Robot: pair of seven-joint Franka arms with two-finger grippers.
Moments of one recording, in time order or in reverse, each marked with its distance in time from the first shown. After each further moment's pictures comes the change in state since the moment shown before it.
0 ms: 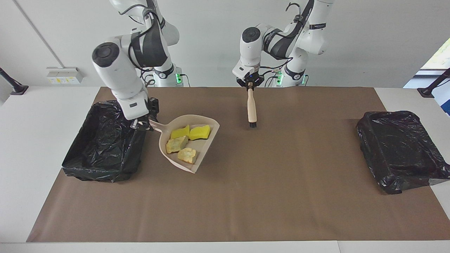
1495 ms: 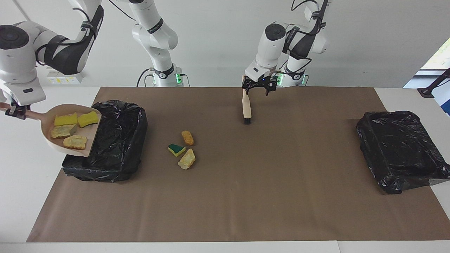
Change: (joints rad) left arm 0.297 0.010 0.036 0.222 -0.006 -0.080 0.377; right arm -0.405 0.019 0.024 0.026 -0.690 0.231 -0.641
